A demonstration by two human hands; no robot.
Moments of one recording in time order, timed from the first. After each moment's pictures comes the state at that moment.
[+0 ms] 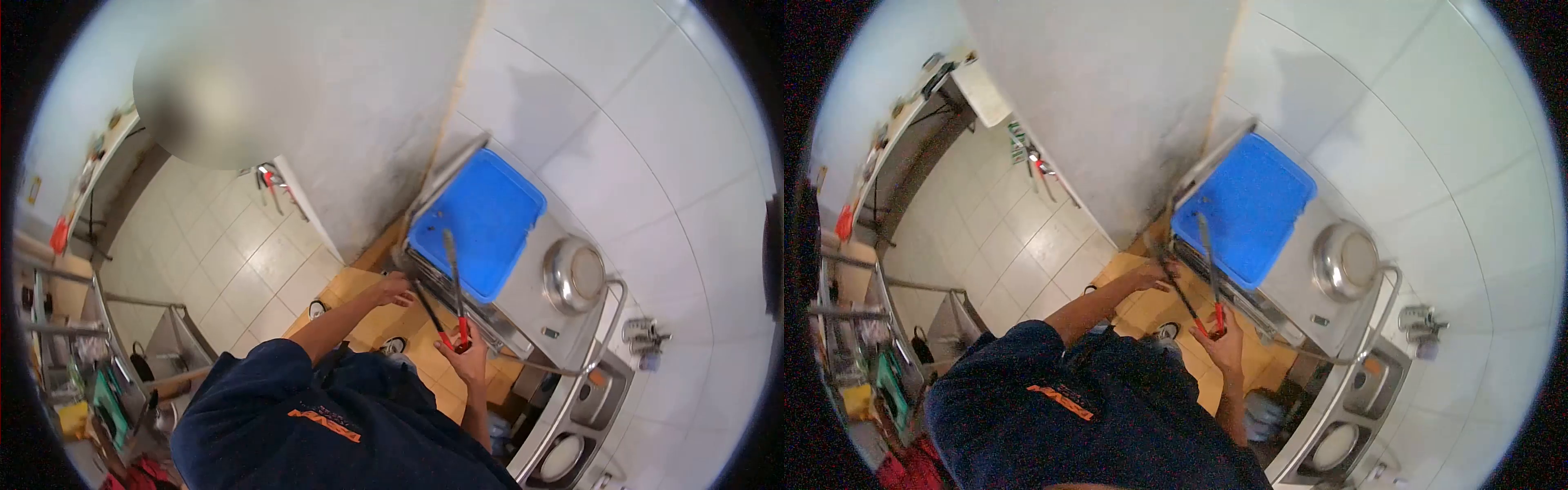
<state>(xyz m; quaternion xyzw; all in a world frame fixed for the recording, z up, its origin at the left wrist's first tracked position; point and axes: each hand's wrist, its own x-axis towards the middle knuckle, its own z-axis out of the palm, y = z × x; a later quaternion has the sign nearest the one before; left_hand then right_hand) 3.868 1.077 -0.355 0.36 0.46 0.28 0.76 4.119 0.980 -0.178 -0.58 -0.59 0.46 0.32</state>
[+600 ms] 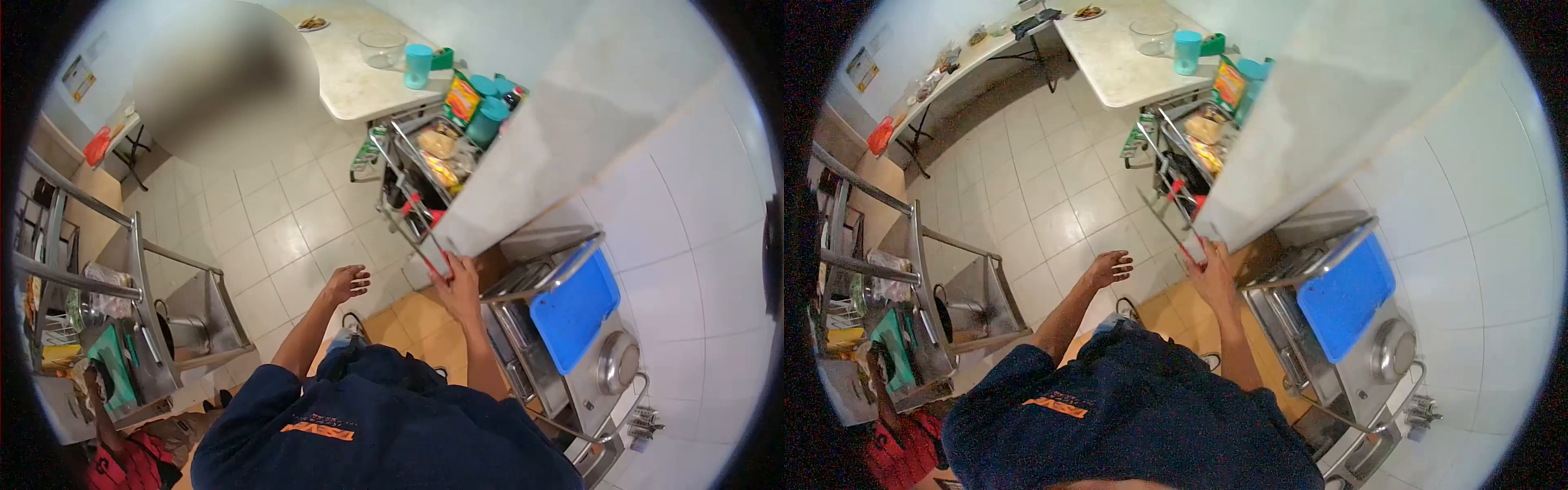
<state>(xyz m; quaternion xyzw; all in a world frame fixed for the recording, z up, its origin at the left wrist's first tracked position) 3.430 0.957 -0.336 -0.05 0.55 0.53 0.64 3.692 1.100 -0.172 -0.39 -0.81 0.35 0.26</state>
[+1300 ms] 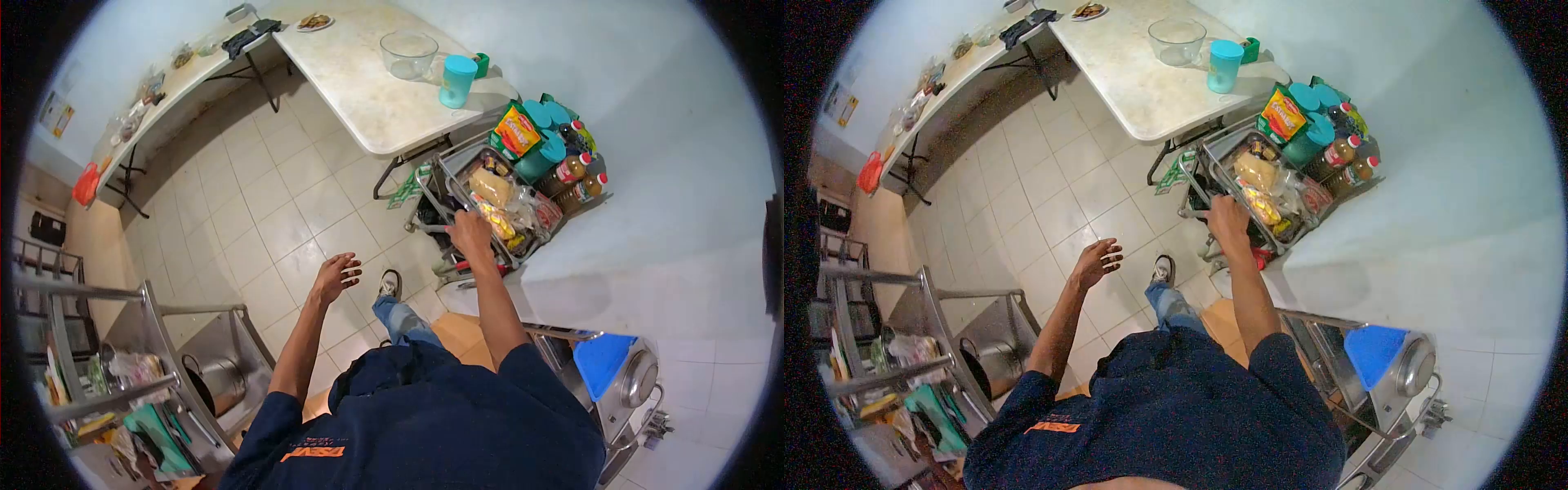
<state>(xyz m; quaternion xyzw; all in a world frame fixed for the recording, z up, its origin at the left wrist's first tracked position) 3.170 1.022 -0.291 0.00 0.57 0.58 0.59 3.398 1.281 -0.207 -0.45 -0.89 0.10 0.00</state>
